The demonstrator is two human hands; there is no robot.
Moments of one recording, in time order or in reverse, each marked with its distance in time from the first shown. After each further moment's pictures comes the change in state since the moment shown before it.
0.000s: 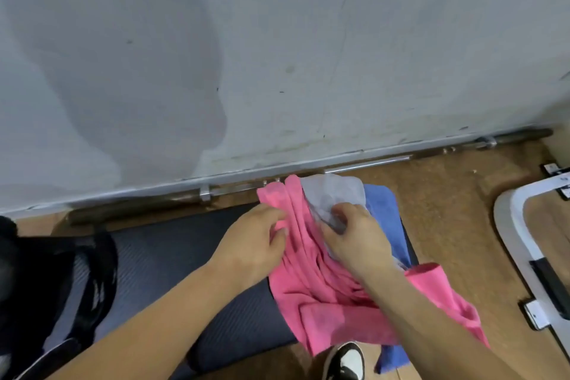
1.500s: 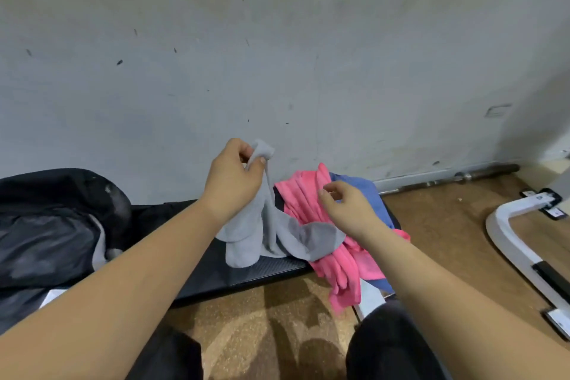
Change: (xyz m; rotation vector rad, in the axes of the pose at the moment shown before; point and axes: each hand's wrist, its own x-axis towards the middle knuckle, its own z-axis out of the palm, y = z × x) left_hand -0.174 0.047 -0.044 -0.209 0.589 0.095; right_hand -0.168 0.003 0.000 0.429 0.104 -0.159
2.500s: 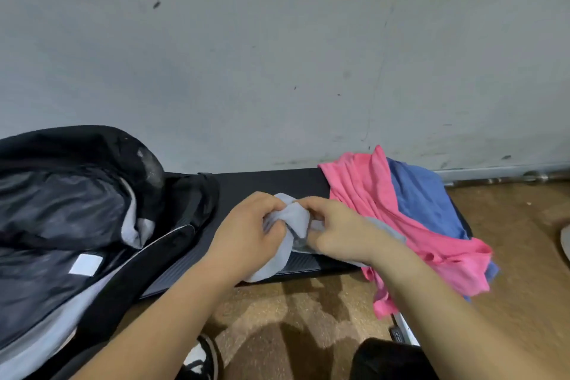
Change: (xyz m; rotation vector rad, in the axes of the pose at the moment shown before) left_hand -0.053 -0.131 0.004 0.224 -0.231 -0.021; right_hand 0.011 -0.013 0.103 -0.121 -0.571 -0.309
